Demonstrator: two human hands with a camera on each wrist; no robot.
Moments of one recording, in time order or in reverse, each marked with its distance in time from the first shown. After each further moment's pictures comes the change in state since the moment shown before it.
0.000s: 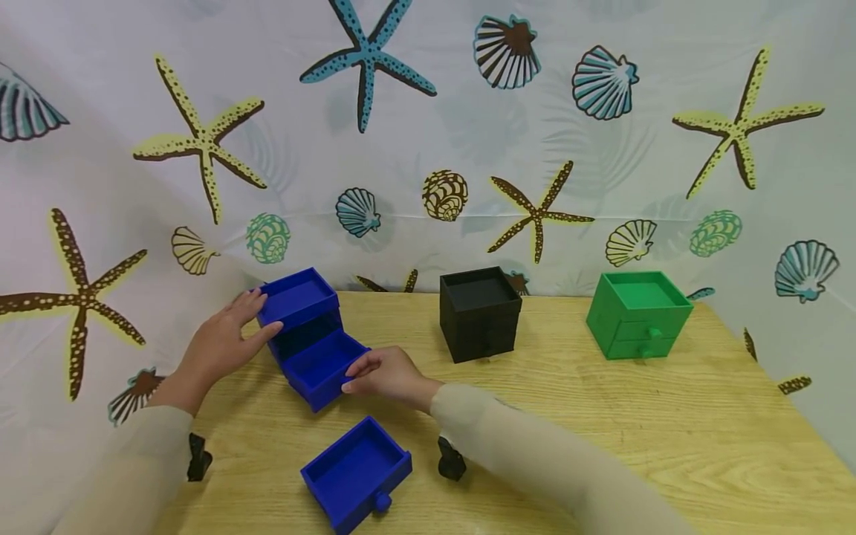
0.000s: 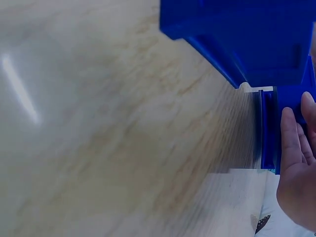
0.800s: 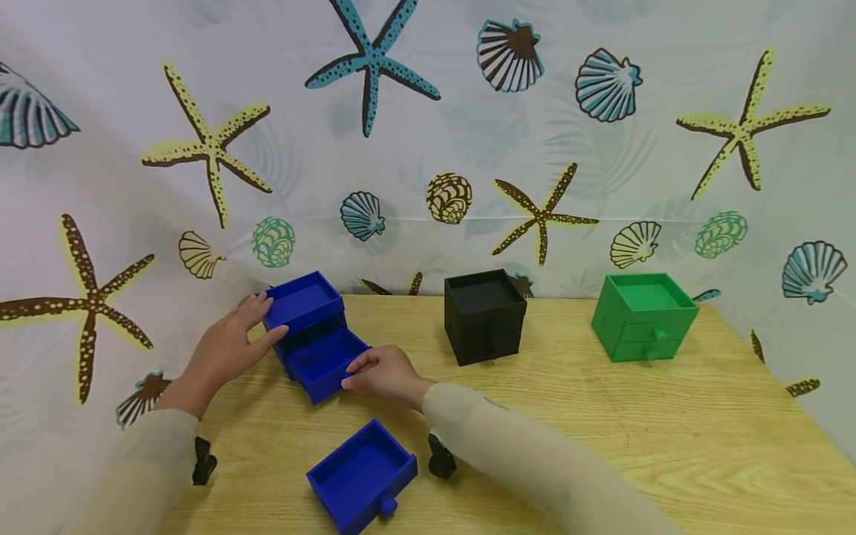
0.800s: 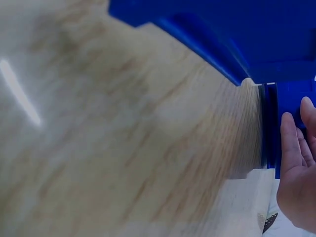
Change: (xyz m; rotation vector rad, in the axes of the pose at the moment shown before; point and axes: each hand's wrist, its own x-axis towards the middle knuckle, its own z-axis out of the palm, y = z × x) left_hand -0.001 0.004 -0.003 0.010 -0.002 0.000; right_hand 0.019 0.003 0.012 -0.006 0.058 0.026
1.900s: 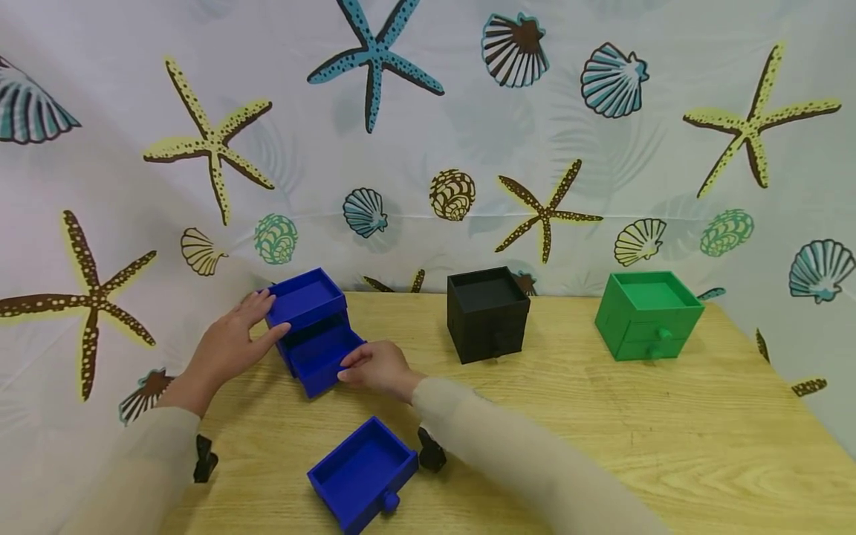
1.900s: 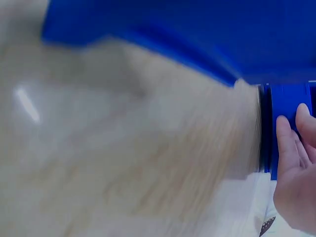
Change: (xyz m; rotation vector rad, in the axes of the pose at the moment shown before) left_hand 0.000 -0.004 0.004 0.014 0.003 -0.011; right_hand 0.012 -0.003 0.013 0.058 -0.011 -0.016
